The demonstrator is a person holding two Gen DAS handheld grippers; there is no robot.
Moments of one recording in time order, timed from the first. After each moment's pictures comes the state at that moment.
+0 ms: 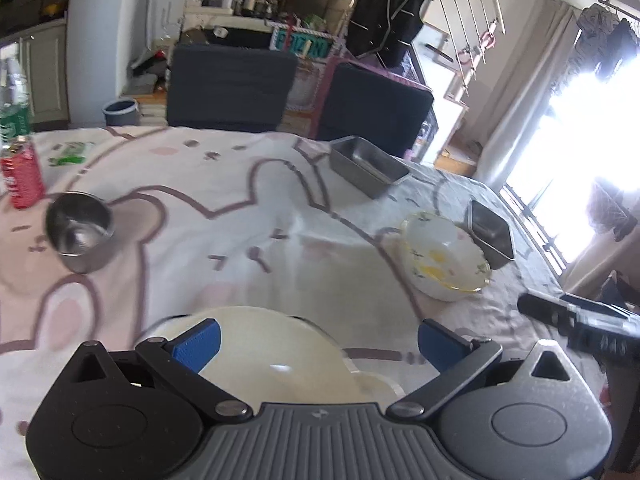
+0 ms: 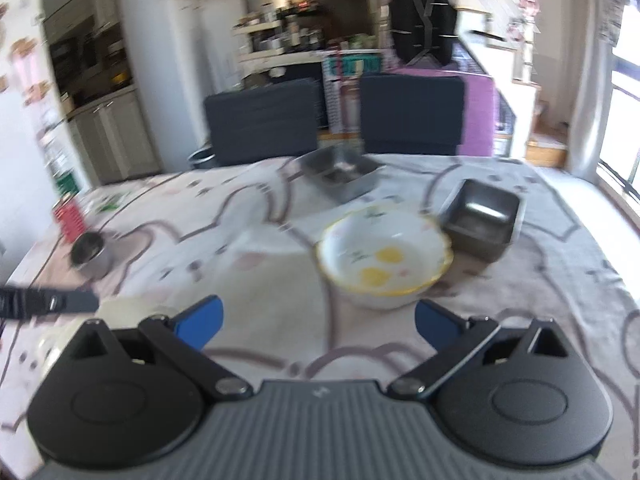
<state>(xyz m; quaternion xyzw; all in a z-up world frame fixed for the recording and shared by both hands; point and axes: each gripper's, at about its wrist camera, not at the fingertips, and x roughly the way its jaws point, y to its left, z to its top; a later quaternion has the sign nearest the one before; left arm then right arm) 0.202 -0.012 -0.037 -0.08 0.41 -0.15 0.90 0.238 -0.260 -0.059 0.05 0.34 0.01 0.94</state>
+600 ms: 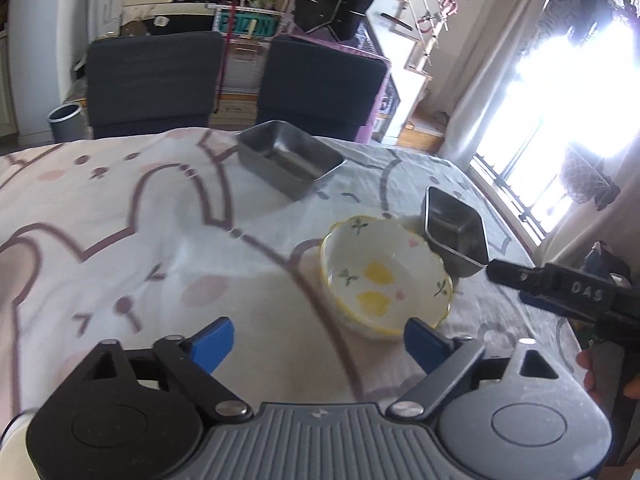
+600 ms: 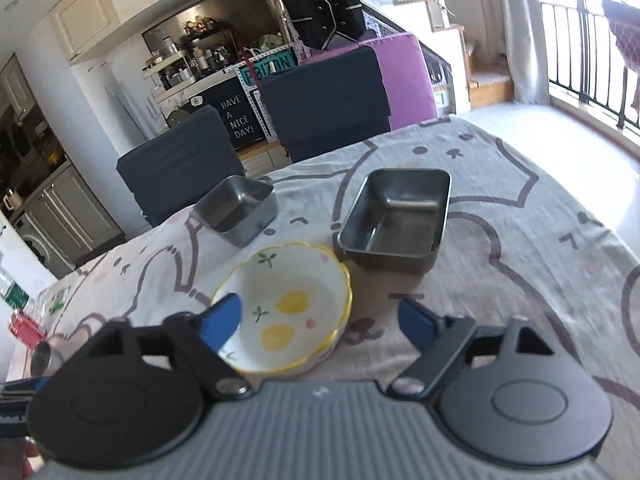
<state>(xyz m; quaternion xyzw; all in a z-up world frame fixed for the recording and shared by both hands) 0.289 -0.122 -0.059 -0.05 0.43 -0.20 0.88 0.310 -0.377 -0.087 0.20 0.35 -0.06 0.91</state>
